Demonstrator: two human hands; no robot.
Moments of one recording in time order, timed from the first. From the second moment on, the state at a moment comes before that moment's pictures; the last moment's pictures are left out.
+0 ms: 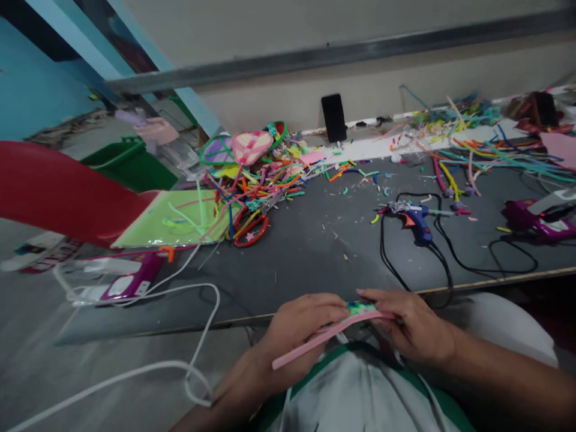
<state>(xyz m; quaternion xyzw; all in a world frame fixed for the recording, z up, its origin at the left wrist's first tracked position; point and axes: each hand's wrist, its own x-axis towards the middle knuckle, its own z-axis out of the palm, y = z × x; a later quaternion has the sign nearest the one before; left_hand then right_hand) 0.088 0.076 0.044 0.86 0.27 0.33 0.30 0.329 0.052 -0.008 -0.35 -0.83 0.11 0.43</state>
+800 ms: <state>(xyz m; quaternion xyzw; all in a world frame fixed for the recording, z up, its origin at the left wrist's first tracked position) 0.092 0.096 0.022 0.80 0.34 0.30 0.39 0.315 0.049 -0.039 -0.40 -0.80 0.23 0.38</state>
